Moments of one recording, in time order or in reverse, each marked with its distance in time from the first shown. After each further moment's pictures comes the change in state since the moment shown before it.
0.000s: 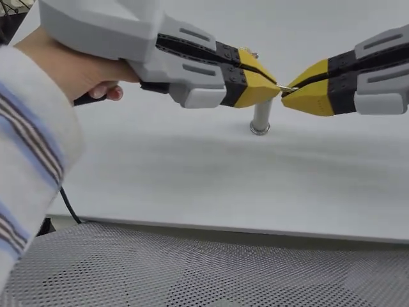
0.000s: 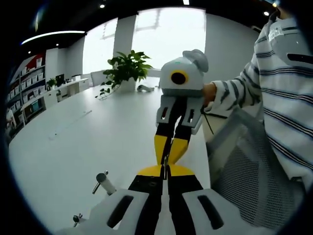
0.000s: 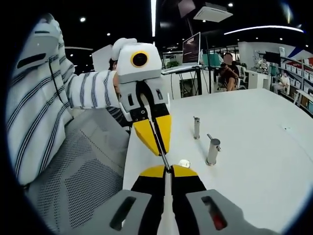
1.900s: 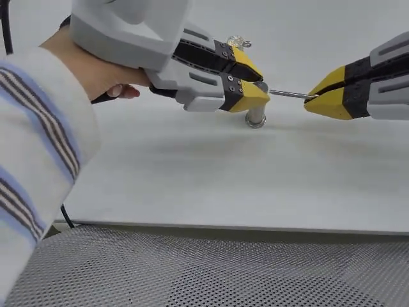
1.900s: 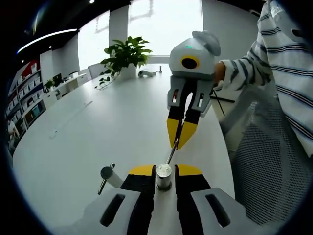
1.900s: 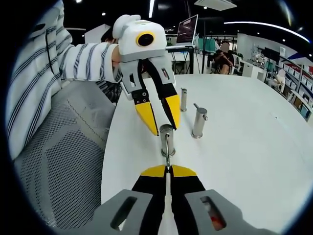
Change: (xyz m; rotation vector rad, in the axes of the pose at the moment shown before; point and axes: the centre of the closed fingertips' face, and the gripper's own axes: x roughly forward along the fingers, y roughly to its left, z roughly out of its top) left arm 0.022 0.031 -0.034 0.074 0.129 0.030; right arm -0.006 -0.027 -0.051 -0.056 0.176 -0.106
